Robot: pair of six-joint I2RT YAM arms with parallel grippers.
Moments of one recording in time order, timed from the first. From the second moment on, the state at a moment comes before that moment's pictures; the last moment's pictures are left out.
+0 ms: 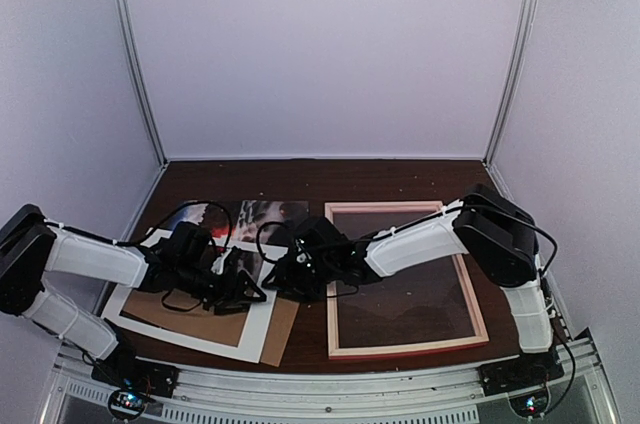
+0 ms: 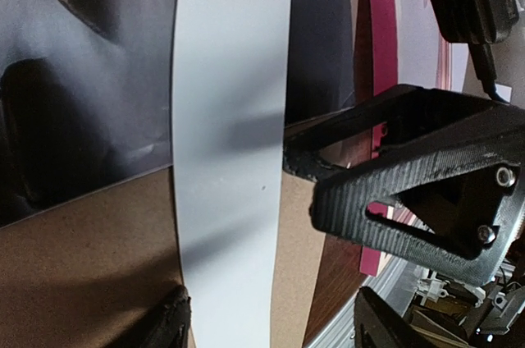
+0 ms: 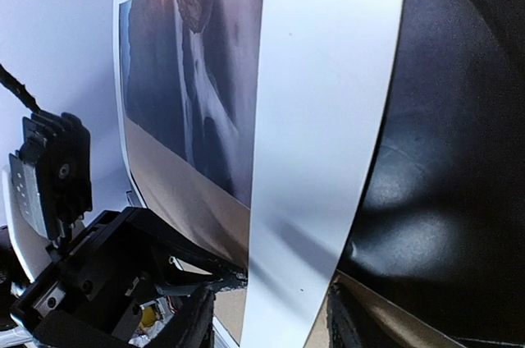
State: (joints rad) left arm -0.62 1.40 0.45 0.04 0.58 -0.80; right arm 1.05 2.19 1.38 0.13 -0.33 1.24
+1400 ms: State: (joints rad) left arm -0.64 1.47 0.43 0.23 0.64 -0.84; right arm 1.02 2.18 1.19 0.50 -0.36 1.32
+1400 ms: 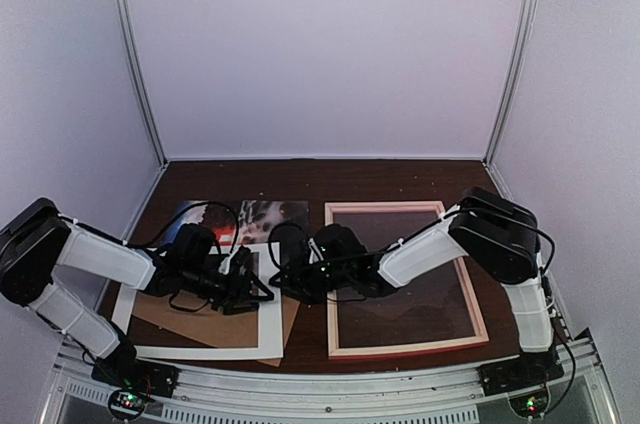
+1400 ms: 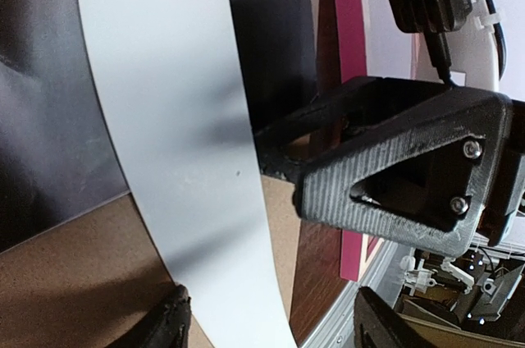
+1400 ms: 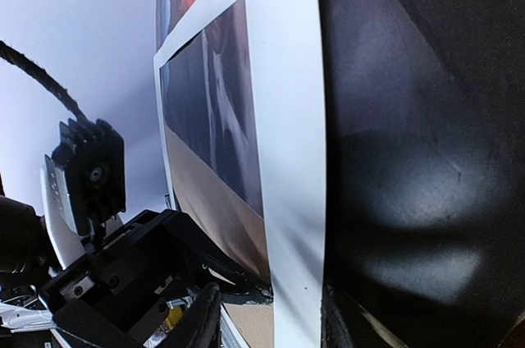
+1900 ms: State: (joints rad) left arm -0.64 1.48 0.43 0.24 0.65 -0.83; right arm 1.00 2.18 1.20 0.50 -0.45 1.31
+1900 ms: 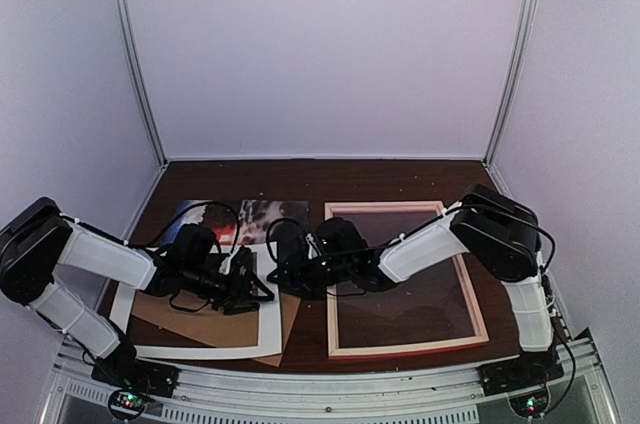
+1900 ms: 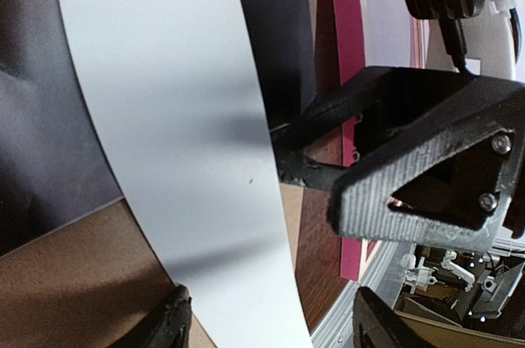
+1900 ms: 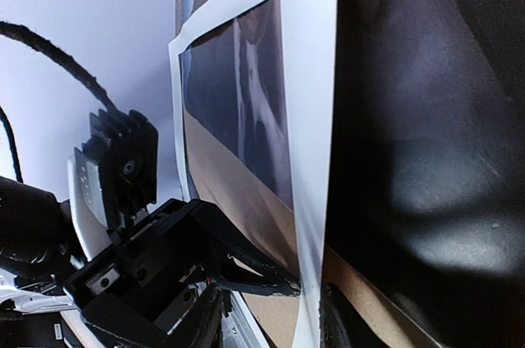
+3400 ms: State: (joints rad) left arm -0.67 1.36 0.45 0.09 0.59 -0.72; right arm 0.98 2.15 1.30 0.20 -0.50 1.06
